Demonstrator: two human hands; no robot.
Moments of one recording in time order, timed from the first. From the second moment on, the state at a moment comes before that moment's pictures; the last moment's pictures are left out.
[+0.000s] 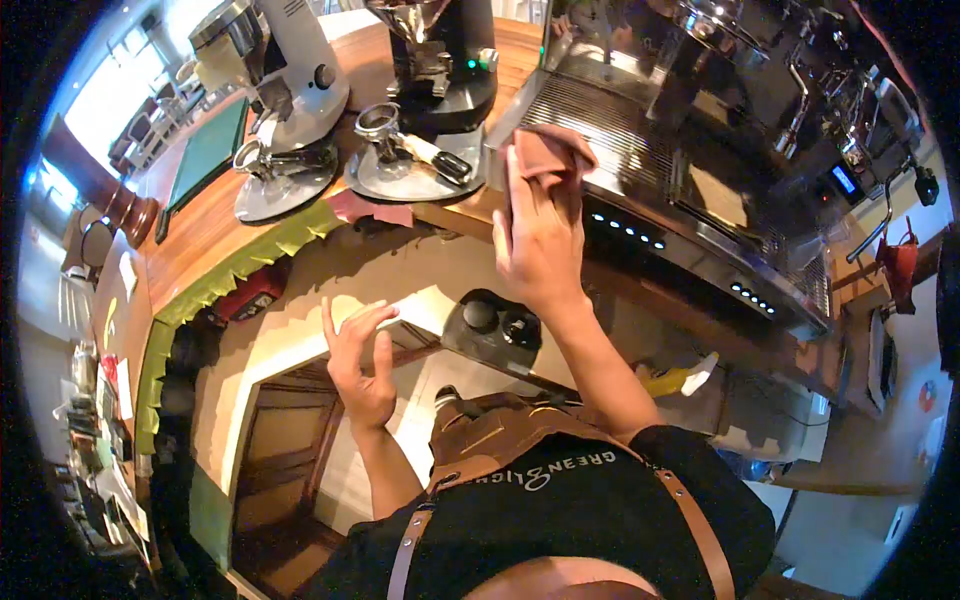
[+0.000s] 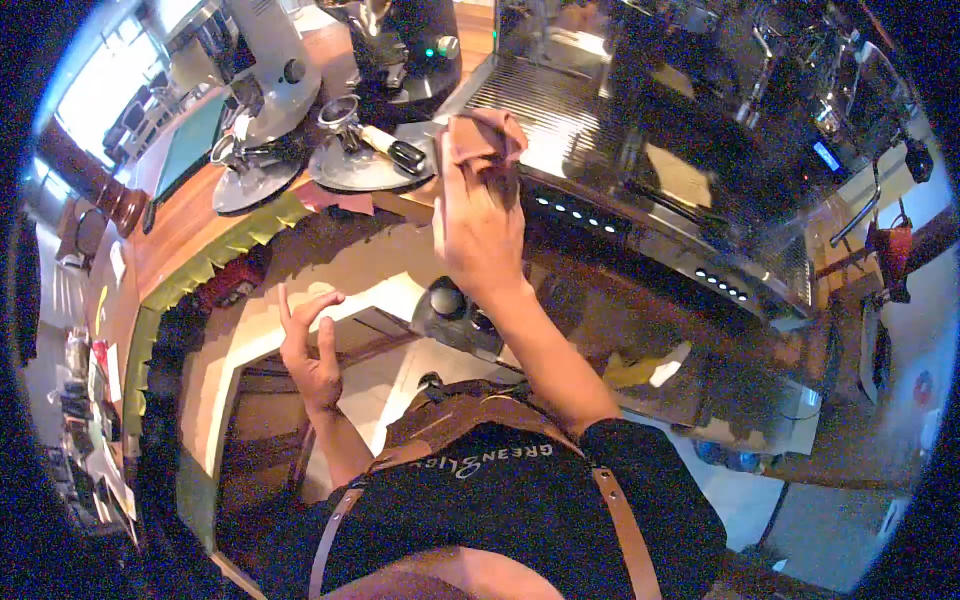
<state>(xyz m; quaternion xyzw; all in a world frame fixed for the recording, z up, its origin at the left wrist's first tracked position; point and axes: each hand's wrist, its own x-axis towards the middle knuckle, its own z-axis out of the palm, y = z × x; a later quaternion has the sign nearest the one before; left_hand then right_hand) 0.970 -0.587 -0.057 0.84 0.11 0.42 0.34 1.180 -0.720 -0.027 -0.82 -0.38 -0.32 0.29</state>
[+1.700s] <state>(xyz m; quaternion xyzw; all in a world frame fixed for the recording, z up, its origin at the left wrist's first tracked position) 1.010 -0.791 -0.229 0.58 0.05 -0.26 0.78 1.019 -0.953 -0.203 -0.71 -0.07 0.15 0.69</state>
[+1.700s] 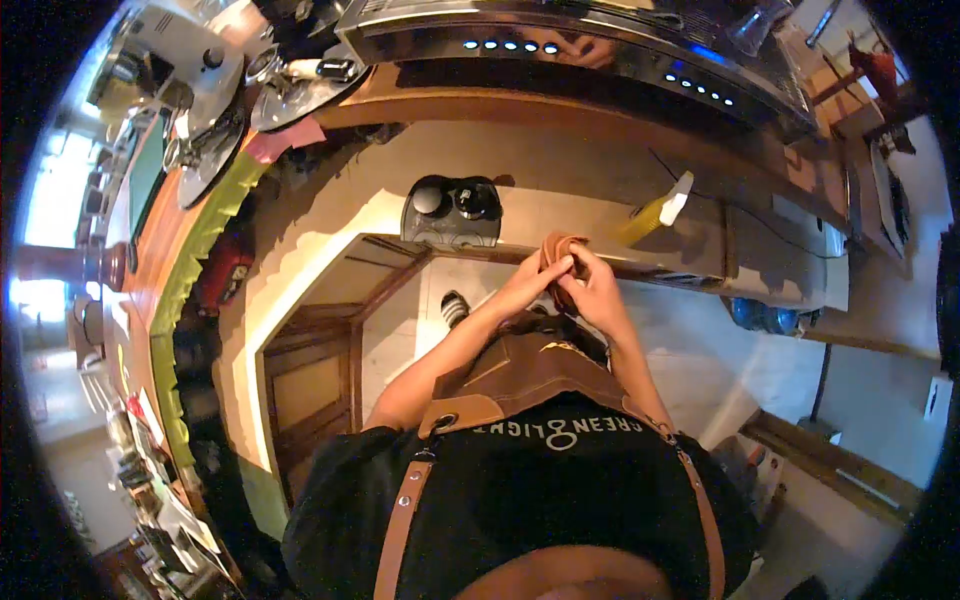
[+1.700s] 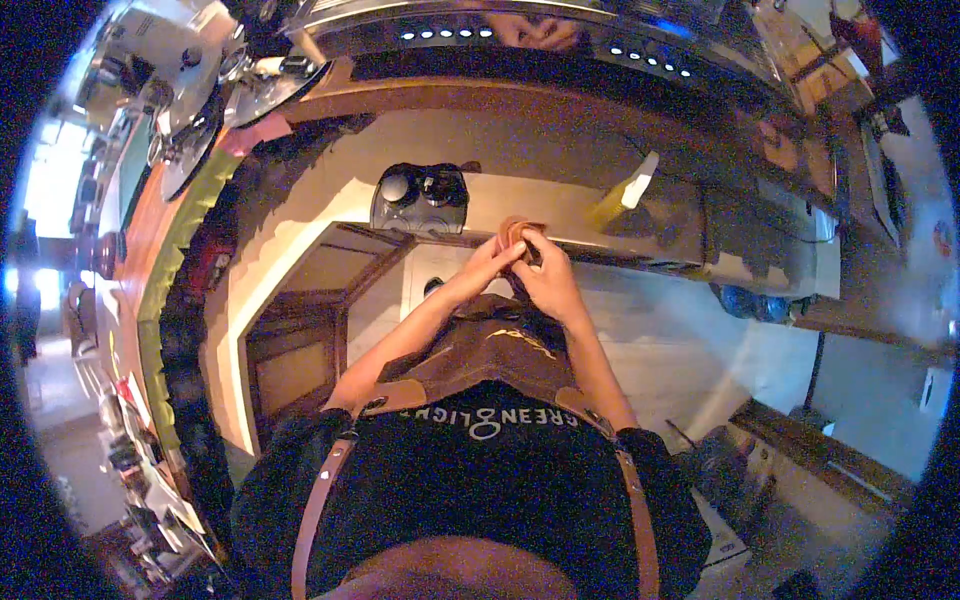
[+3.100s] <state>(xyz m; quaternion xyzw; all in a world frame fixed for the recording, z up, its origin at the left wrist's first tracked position) 1.002 -0.708 -0.224 0.61 0.01 -0.21 0.77 1.007 -0.898 -0.249 -0.72 0.04 0.26 0.65</state>
